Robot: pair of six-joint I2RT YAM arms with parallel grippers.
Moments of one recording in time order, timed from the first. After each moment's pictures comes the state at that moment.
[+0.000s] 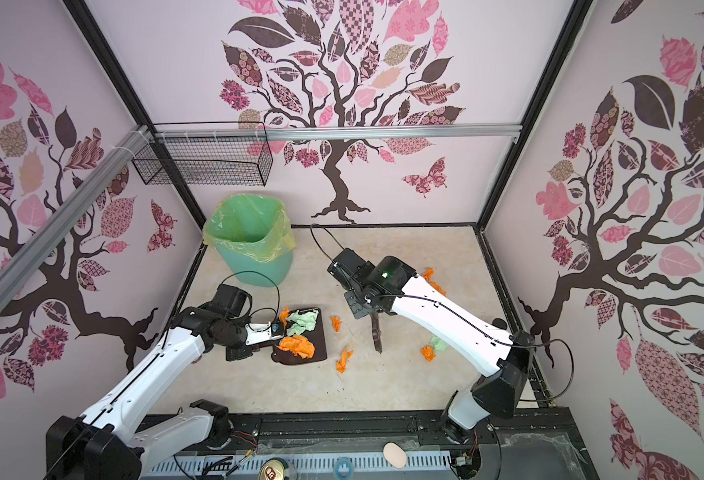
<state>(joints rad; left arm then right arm) -0.29 1.08 0.86 -1.07 0.08 1.13 0.89 1.54 1.64 -1.27 0.35 0.37</state>
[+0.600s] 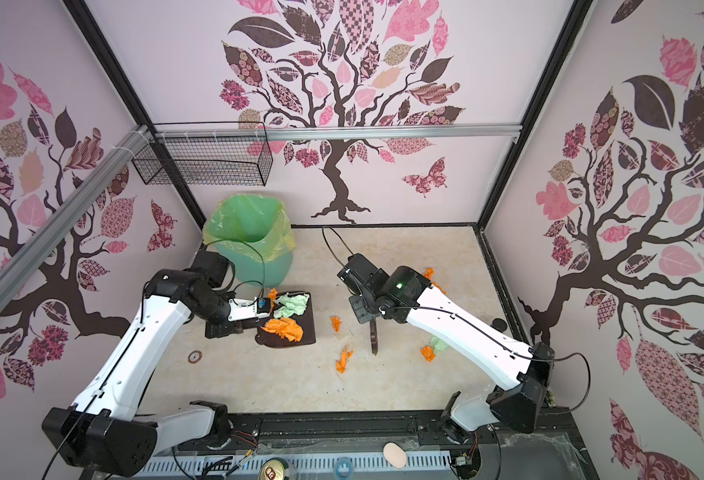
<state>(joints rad) -0.16 1.25 1.34 -1.44 0.06 1.25 0.89 1.42 1.52 -1.17 0.31 0.37</state>
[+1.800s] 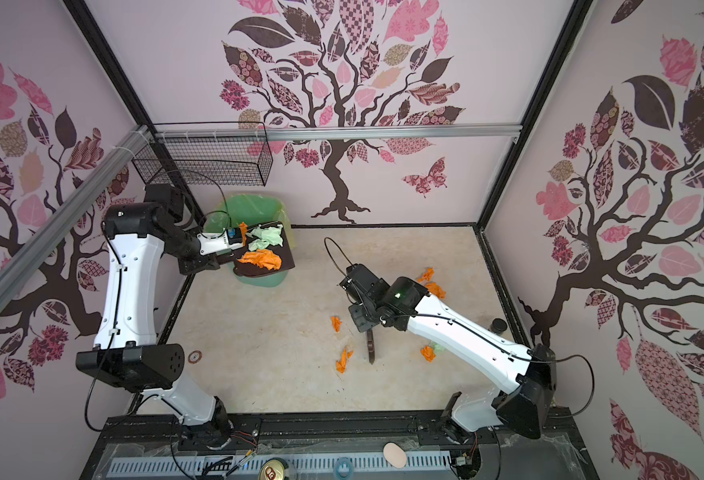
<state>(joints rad) 0.10 1.69 2.14 -1.64 0.12 1.34 0.89 1.39 1.37 -1.05 0.25 0.34</state>
